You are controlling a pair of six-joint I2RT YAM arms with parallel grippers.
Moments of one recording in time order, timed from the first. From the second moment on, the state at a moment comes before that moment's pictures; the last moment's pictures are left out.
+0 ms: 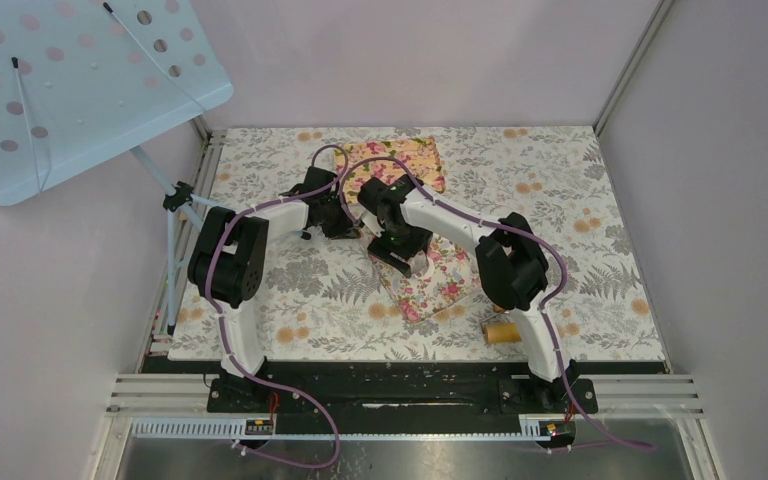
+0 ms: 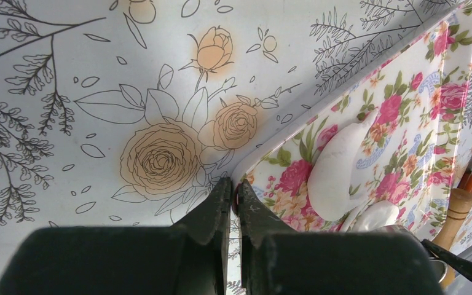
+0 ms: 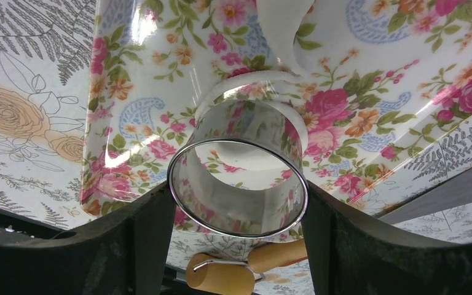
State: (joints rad) left arm -0.31 1.95 1.20 -0.24 0.29 -0.57; right arm 0.80 2.19 1.86 -1.19 0.07 -0.19
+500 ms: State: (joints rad) left arm -0.27 1.95 1.14 -0.11 0.43 -0.62; right arm 0.80 2.18 1.81 -1.14 0.09 -0.18
